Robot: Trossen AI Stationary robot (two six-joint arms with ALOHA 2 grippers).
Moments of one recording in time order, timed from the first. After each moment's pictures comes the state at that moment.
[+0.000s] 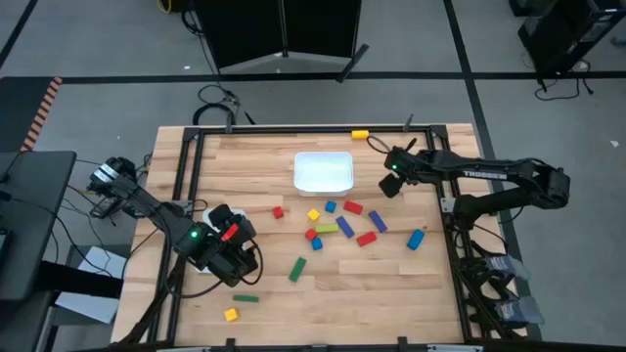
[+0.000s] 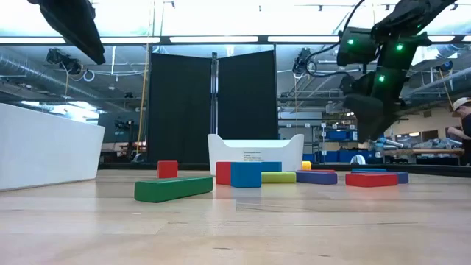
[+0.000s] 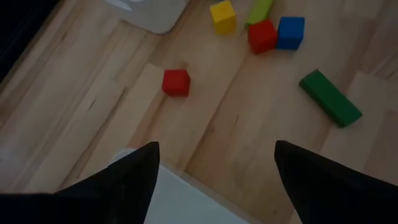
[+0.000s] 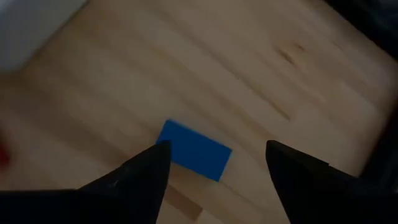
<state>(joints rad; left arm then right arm) -0.62 1.40 1.17 -1.16 -0.62 -1.05 -0.42 1.18 0.67 -0.72 0.33 0.39</state>
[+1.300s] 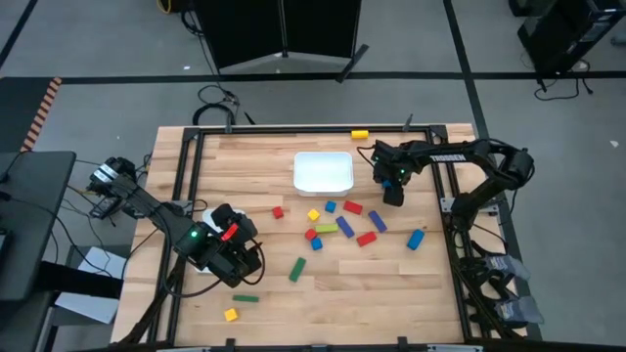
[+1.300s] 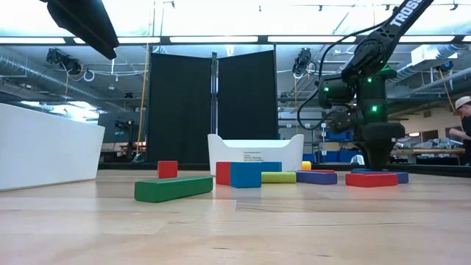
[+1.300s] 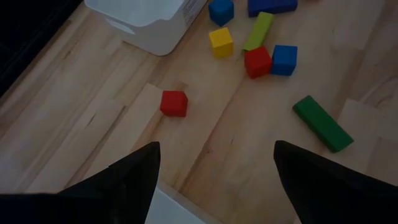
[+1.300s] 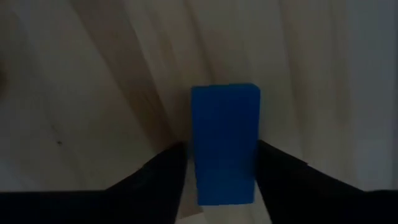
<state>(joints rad) -0.62 1.40 1.17 -1.11 -0.69 -1.04 -0.58 1.58 0.74 -0.69 0.02 -0.26</state>
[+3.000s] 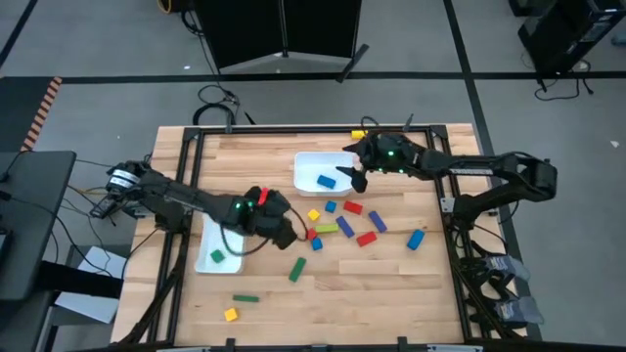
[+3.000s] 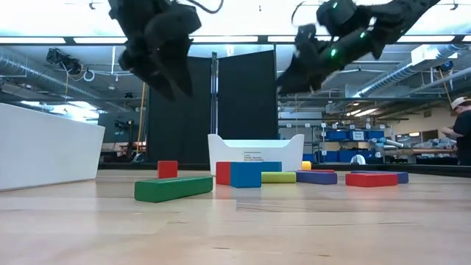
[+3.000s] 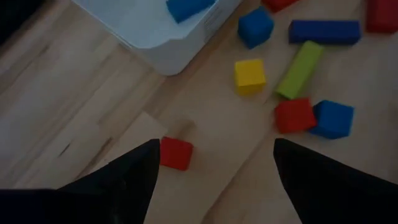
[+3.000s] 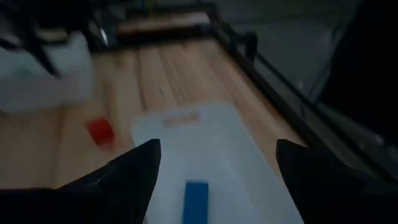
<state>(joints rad) -0.23 1.56 1.17 -0.80 -0.52 -0.78 -0.37 1.28 0.73 0.16 -0.04 -0.04</state>
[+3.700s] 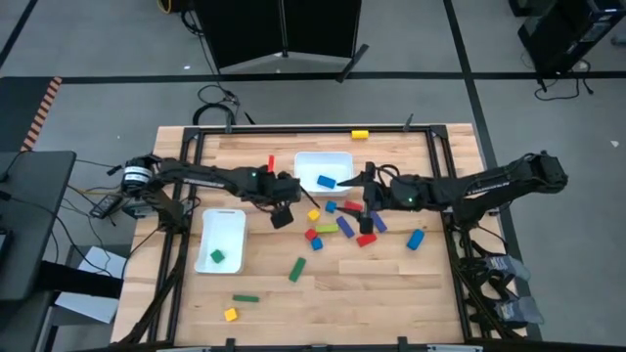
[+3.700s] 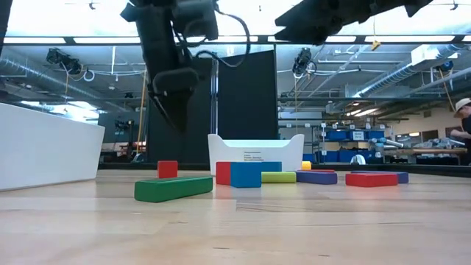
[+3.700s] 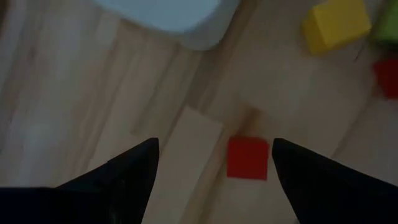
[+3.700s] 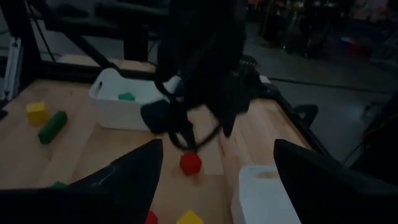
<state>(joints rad) 0.06 1.65 1.17 -0.83 -0.30 -0.32 0.10 1.20 0.73 0.21 0.26 -0.09</state>
